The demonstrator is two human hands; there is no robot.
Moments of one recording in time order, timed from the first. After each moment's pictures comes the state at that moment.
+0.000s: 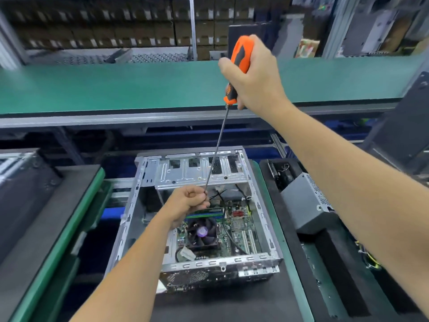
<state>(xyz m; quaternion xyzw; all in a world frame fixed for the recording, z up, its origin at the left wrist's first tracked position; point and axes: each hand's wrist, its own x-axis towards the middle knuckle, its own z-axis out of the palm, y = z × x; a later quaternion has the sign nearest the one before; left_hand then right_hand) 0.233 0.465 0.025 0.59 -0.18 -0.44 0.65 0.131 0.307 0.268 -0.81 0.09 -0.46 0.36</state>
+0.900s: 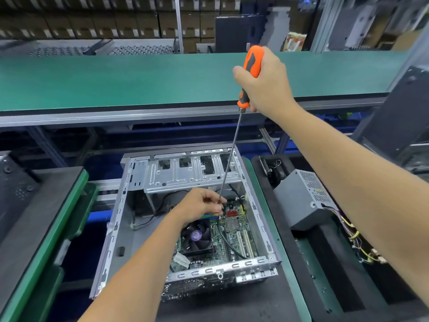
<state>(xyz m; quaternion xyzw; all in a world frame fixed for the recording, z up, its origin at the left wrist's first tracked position) 0.223 0.425 0.015 0.66 -0.40 -0.43 0.48 0.132 0.266 0.246 -0.81 0.21 -0.43 0.33</state>
